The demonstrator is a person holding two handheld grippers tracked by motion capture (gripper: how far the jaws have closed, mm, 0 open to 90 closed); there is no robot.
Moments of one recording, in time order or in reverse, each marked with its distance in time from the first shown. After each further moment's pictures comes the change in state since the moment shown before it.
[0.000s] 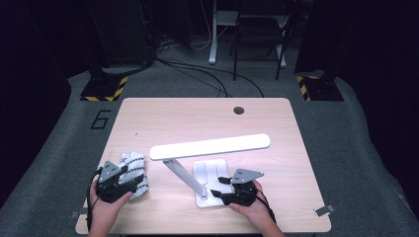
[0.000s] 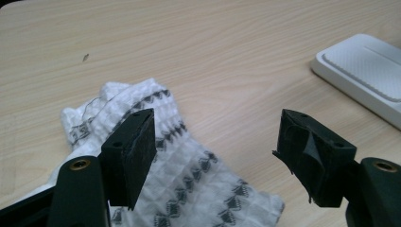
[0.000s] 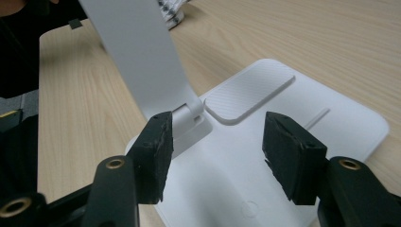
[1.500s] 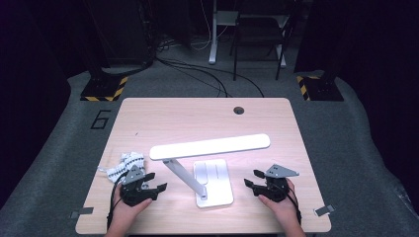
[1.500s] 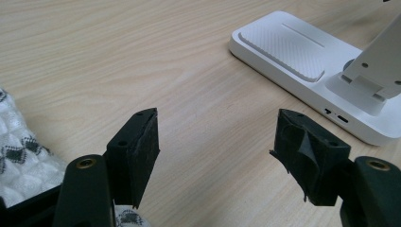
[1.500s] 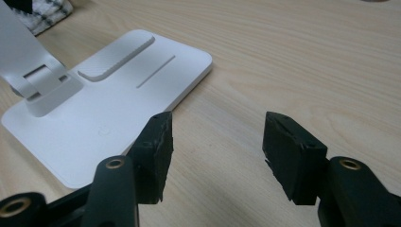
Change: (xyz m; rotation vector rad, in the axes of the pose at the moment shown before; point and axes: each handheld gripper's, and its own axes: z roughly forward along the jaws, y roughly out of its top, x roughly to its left) left arm -0.038 -0.009 0.043 0.050 -0.240 0.046; right arm -0.053 -0.033 -0.067 0.004 -0.279 0.121
